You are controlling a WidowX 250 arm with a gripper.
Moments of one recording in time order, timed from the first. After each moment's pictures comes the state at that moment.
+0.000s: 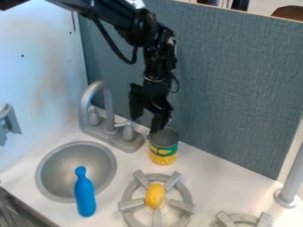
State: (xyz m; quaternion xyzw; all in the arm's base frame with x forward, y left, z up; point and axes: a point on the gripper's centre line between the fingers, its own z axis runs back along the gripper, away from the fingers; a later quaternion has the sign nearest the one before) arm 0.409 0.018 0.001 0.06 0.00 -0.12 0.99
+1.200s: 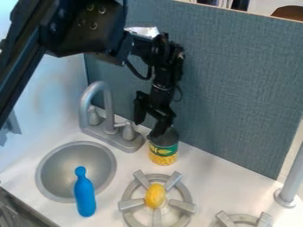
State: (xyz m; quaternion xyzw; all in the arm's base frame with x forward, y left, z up) arm 0.442 0.029 -0.041 0.09 0.07 -0.10 0.99
